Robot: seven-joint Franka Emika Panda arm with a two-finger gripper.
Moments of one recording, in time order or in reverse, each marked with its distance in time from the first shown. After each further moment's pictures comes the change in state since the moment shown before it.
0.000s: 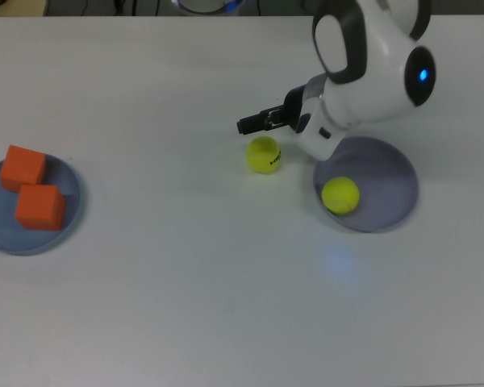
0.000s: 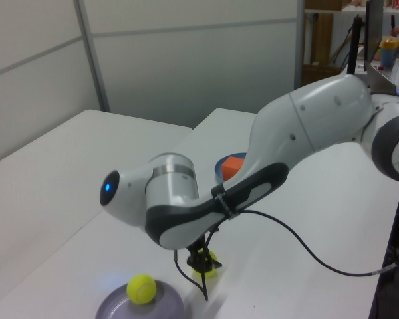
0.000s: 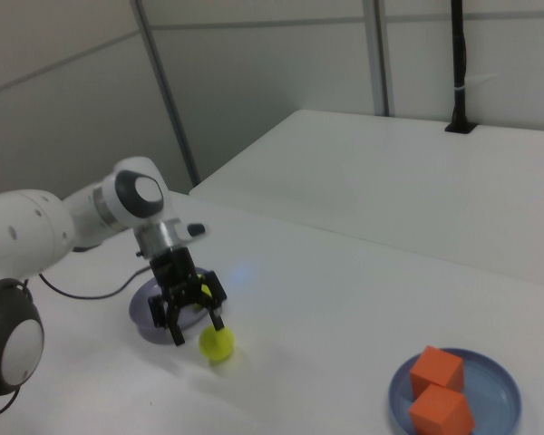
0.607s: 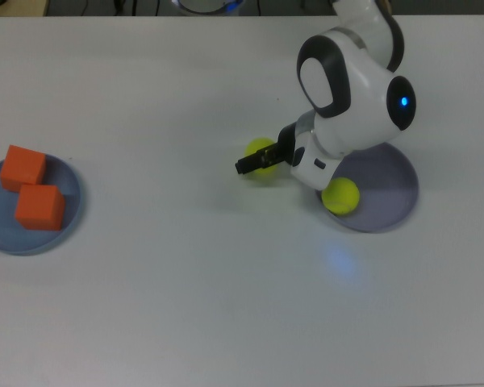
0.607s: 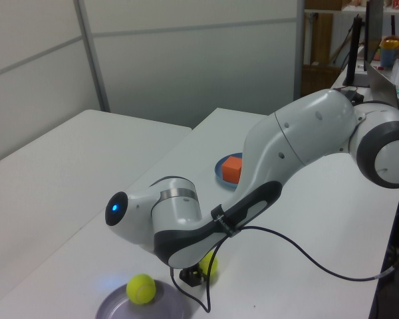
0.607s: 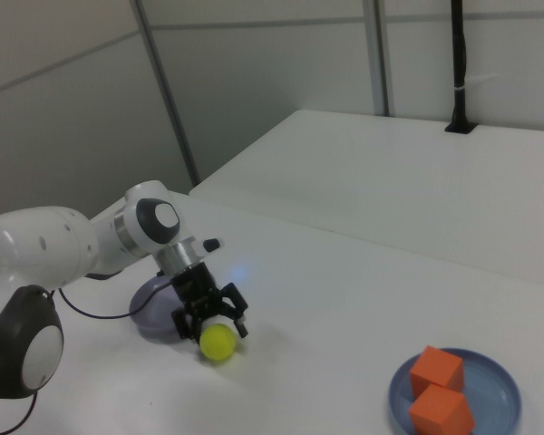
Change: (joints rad) arm -0.017 0.071 -0.013 -0.036 -0.100 0.254 0.009
